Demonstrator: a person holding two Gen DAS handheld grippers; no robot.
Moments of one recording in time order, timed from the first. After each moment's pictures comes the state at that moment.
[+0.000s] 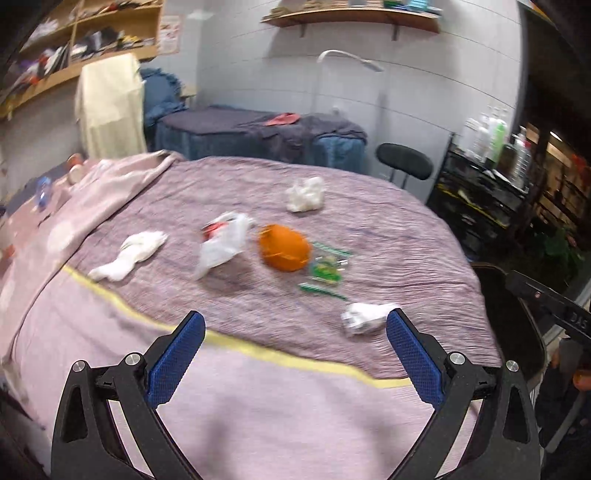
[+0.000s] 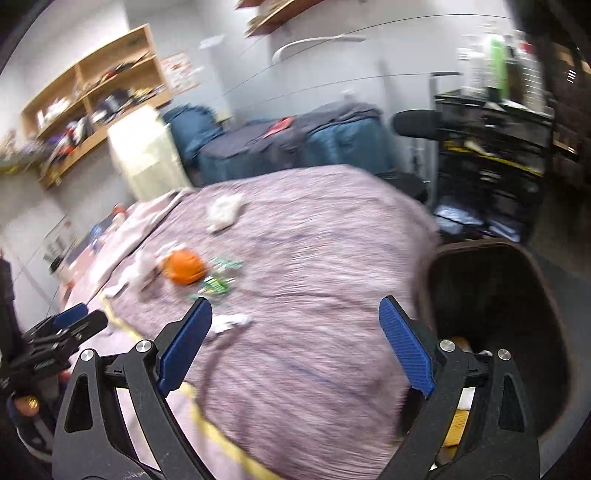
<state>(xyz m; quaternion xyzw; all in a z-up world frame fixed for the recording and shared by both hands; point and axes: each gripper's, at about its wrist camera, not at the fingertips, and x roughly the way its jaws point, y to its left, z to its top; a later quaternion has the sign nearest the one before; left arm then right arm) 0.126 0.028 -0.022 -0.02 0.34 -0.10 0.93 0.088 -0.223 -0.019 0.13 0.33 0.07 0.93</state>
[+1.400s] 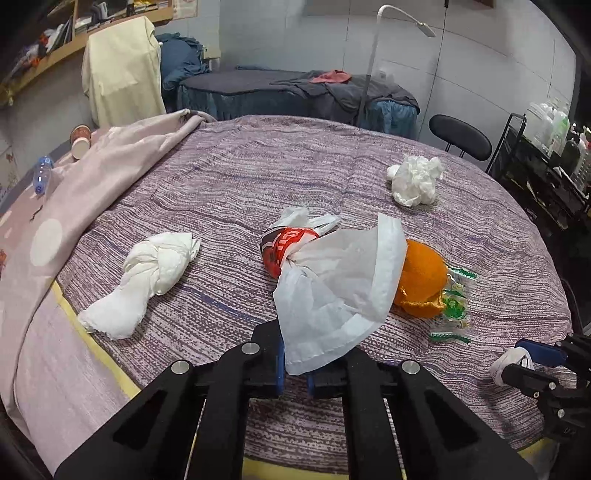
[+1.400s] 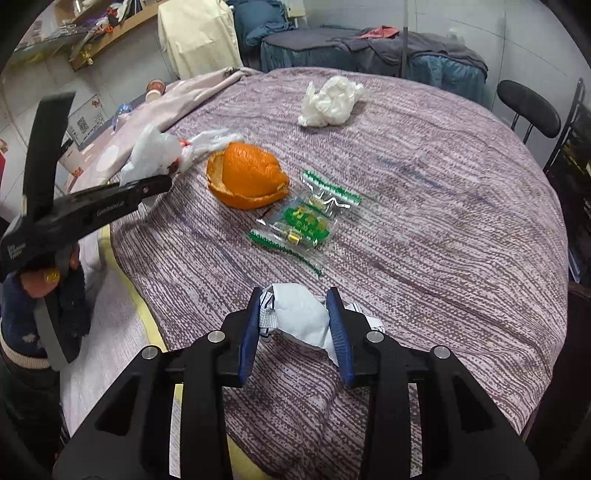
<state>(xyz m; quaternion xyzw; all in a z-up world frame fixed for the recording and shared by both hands) 0.251 0.075 -0.066 0.00 0.41 -0.06 0.91 0.184 -0.114 -0.069 0.02 0.47 0.16 0.87</state>
